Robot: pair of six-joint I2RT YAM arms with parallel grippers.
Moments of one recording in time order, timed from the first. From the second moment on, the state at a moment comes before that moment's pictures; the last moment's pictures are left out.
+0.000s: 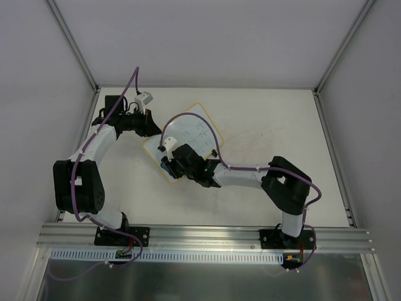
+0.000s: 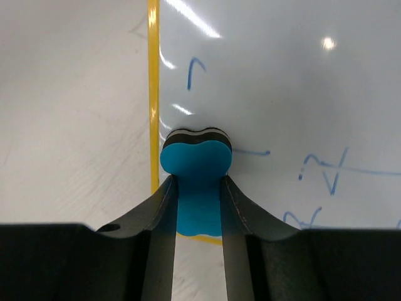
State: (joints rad) left arm -0.01 1.55 1.13 -0.38 0.83 0.19; right arm 1.11 1.88 1.19 0.15 0.13 0.09
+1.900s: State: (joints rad) left arm -0.01 1.55 1.13 -0.37 0.78 0.11; right arm 1.18 1.93 1.30 0.00 0.35 0.06
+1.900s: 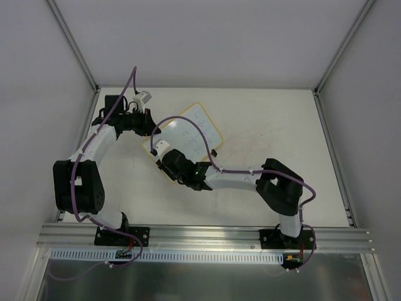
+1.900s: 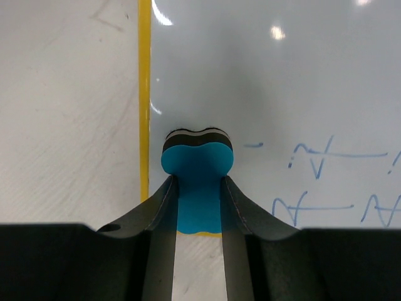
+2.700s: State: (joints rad) left arm -0.01 1.55 1.14 -0.38 0.76 0.07; right arm 1.19 1.87 1.13 0.02 0.29 0.07
